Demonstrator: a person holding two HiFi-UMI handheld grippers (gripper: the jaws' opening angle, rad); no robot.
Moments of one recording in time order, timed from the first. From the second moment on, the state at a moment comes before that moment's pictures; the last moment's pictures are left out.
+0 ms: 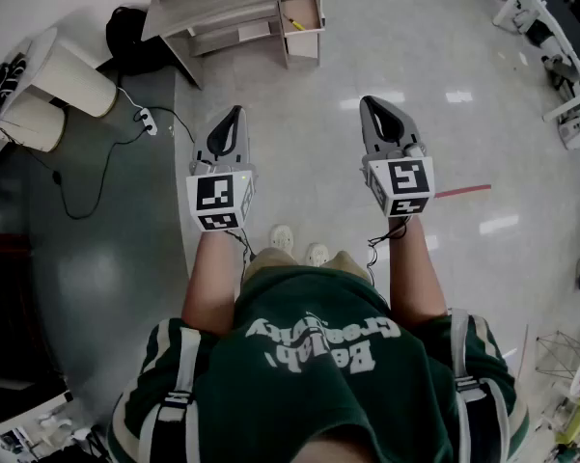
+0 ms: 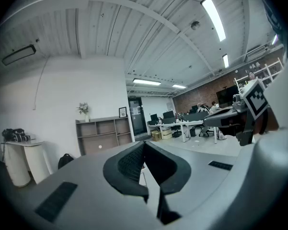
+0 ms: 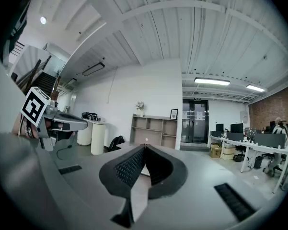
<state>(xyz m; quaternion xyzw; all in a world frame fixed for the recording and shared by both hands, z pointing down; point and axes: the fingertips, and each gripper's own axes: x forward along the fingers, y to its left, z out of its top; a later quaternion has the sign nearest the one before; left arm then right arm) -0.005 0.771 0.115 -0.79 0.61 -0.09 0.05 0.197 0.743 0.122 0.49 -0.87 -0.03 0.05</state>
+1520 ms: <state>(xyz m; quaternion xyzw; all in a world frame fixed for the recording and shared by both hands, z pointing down) -0.096 0.463 0.133 -0.82 0.56 -0.09 0.03 0.083 0.461 0.137 0.50 -0.86 -0.04 0.08</state>
